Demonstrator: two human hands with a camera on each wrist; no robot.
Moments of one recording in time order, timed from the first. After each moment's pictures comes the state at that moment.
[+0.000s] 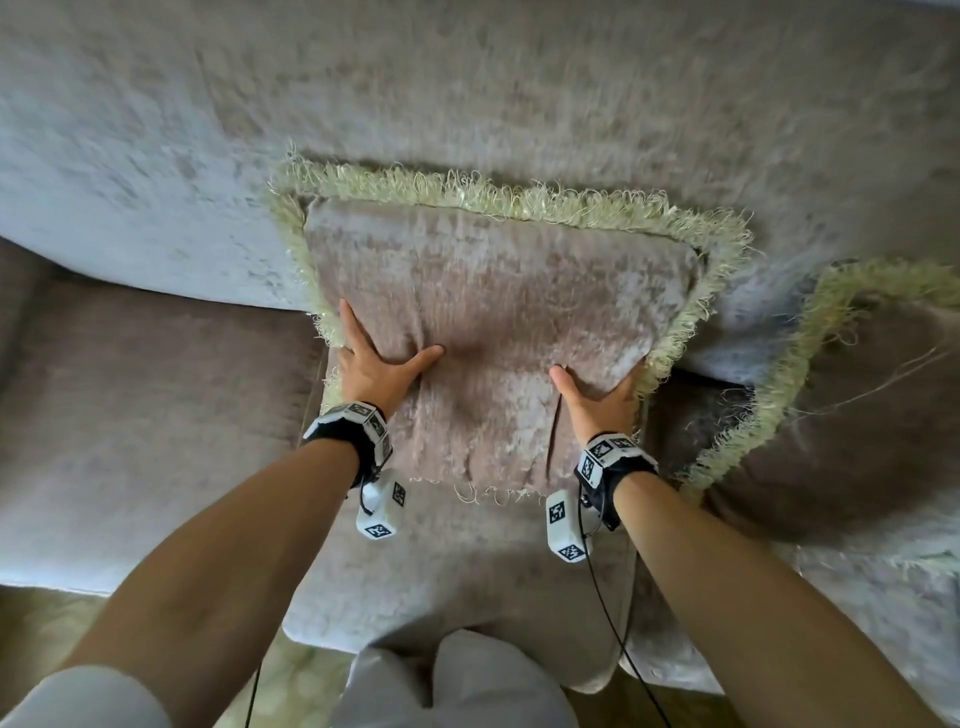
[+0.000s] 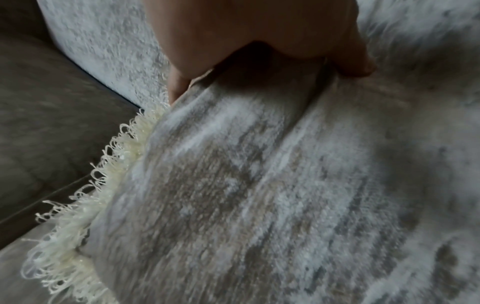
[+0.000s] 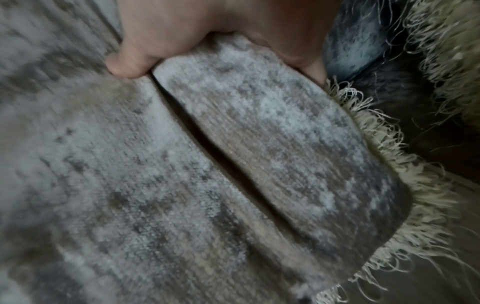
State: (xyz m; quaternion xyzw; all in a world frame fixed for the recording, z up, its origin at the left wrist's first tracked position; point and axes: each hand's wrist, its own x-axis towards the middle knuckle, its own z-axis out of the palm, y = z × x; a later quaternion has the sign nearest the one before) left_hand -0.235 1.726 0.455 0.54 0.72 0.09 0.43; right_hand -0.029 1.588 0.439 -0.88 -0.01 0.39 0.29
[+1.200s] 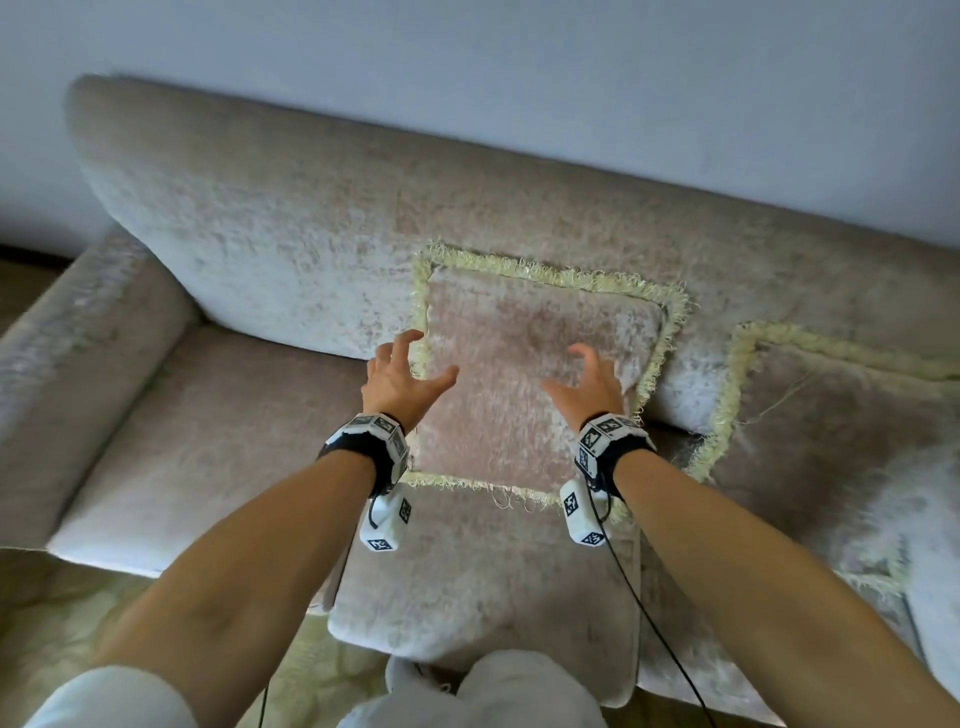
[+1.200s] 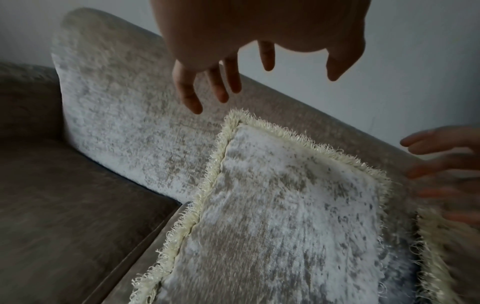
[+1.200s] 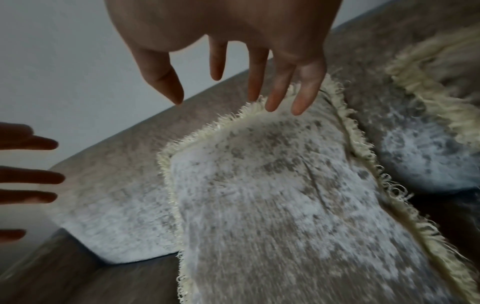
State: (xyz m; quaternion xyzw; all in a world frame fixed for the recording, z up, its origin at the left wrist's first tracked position) left_hand -0.371 1.644 0.606 0.69 0.60 0.19 0.36; right_hand -0.153 1.546 0.623 -0.86 -0.35 0.27 0.24
